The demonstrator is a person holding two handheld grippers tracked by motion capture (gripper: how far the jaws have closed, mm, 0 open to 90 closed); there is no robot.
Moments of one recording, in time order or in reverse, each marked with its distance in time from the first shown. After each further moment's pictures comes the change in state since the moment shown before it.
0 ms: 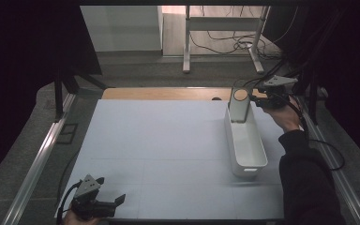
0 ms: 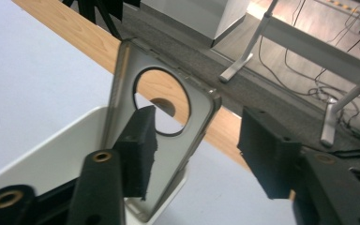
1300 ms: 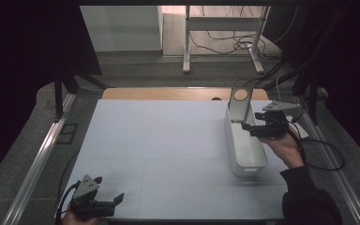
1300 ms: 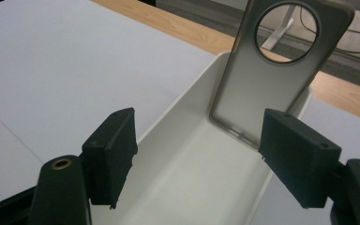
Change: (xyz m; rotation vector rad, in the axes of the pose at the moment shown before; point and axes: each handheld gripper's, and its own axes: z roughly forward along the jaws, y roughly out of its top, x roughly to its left) left arm 0.001 -0.001 -0.002 -0.013 0.043 0.001; right arm 0.086 -0.023 -0.063 0.067 0.109 0.166
